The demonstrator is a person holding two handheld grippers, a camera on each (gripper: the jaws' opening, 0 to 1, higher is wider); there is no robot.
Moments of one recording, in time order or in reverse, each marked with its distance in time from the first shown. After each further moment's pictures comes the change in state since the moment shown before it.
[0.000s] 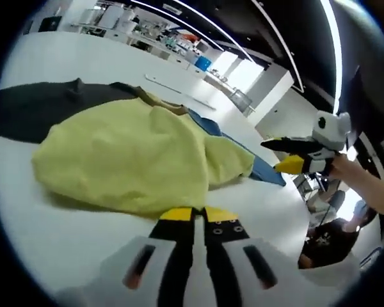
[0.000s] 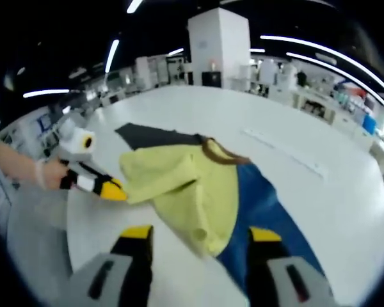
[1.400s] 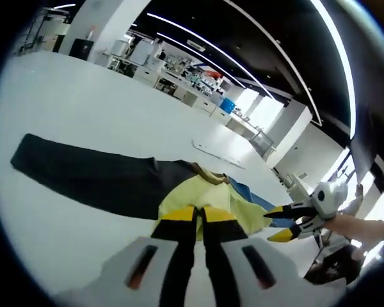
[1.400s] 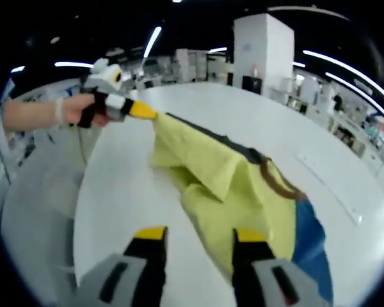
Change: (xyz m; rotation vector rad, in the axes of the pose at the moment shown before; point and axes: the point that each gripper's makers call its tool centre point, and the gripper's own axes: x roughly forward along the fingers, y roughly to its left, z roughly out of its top) left arm -0.127 0.072 0.111 -0.033 -0.265 0.153; right arm 0.063 0.092 0.029 -0.262 0.028 0.135
